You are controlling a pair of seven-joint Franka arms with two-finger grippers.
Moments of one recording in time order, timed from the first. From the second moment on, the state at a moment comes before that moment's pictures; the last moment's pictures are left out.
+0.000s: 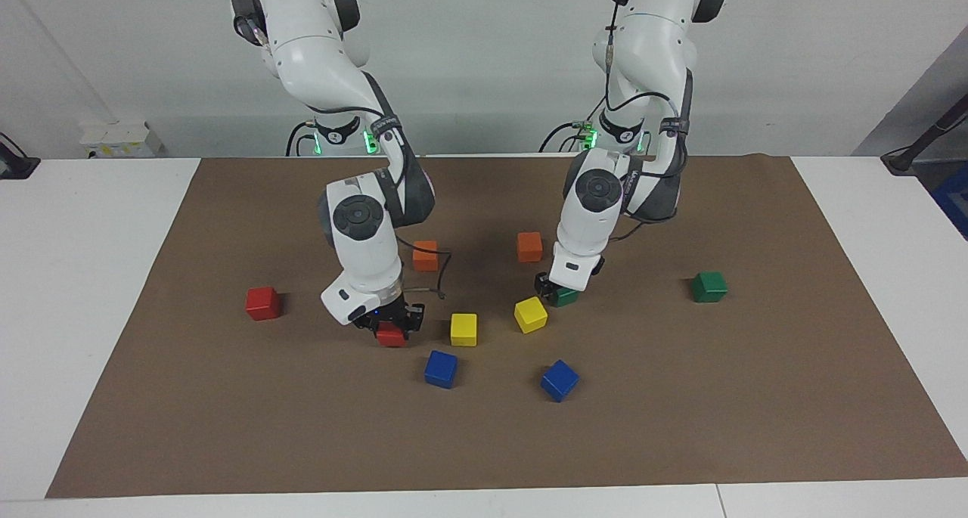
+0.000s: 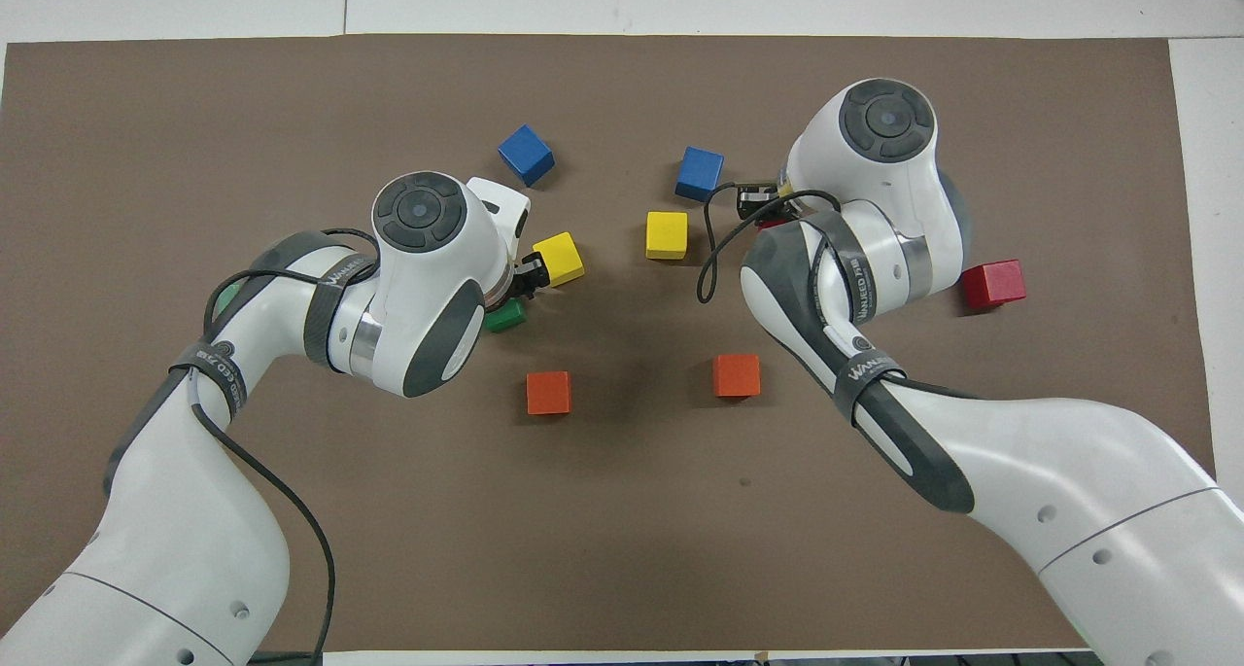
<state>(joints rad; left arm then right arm) -0.44 0.38 -0.06 -1.85 0.00 2.19 -0.80 0.25 0.51 0.04 -1.58 -0.06 2.14 0.43</state>
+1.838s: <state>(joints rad) 0.02 0.18 -0.03 -1.84 0.00 1.94 0.06 -0.17 0.15 0.04 -1.98 -0.06 2.14 -0.21</state>
